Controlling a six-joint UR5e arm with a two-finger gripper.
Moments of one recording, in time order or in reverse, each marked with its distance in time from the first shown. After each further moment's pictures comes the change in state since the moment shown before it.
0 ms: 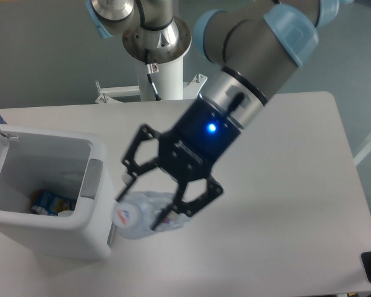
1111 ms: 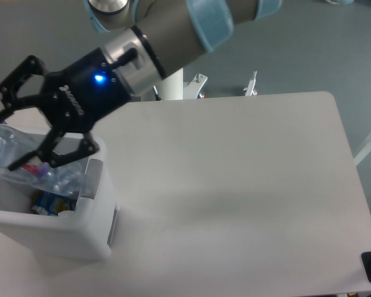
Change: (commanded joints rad) arm -0.161 0.117 -0.156 0.002 -0.108 -0.028
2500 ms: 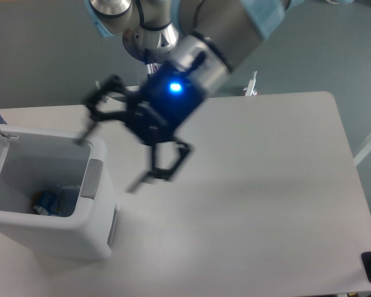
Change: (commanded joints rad) arm 0.225 -0.006 0.011 0.035 0.539 0.288
